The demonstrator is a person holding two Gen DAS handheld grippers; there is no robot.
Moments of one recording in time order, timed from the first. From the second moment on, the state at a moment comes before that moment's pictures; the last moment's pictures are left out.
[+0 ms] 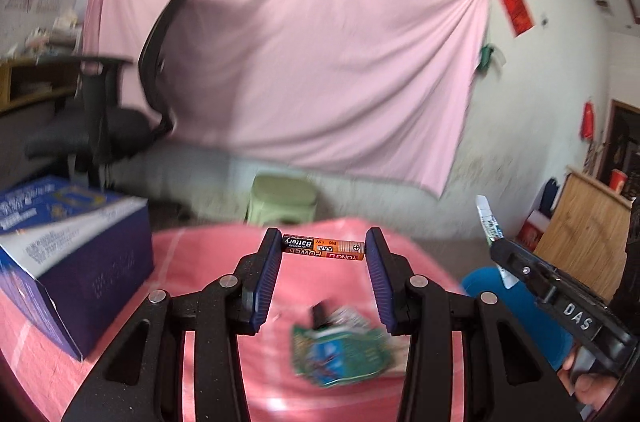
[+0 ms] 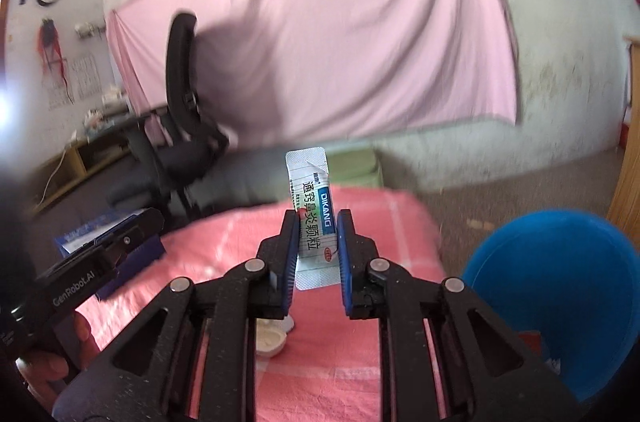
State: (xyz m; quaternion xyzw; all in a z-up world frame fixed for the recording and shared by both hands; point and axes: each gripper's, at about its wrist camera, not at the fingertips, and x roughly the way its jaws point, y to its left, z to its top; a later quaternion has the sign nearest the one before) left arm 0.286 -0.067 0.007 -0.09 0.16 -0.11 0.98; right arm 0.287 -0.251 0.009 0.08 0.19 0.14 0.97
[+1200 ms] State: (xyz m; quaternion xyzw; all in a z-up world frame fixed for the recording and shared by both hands) left arm 0.352 -0.287 0.048 -0.11 0.30 -0.35 0.88; right arm 0.263 -0.426 0.007 0.18 0.21 -0.08 0.96
